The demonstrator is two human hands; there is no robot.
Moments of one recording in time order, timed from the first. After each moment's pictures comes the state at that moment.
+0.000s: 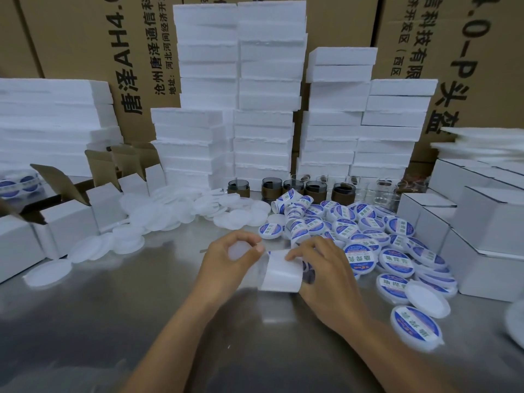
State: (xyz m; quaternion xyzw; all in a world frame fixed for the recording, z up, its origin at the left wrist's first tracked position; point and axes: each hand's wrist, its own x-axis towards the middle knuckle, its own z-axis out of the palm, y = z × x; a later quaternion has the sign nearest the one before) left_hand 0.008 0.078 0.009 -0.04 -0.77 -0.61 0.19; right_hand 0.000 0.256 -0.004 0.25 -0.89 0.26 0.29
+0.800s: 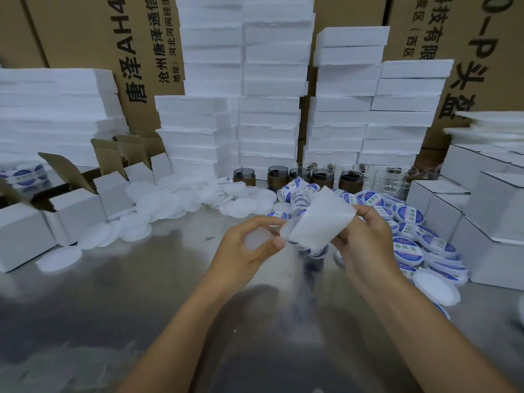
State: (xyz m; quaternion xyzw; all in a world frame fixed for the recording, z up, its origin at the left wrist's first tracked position) left_hand 0.005 0.086 0.008 -0.20 -0.72 -0.64 0.17; right_hand -0.001 0.260 0.044 -0.02 -0.55 0.83 0.13
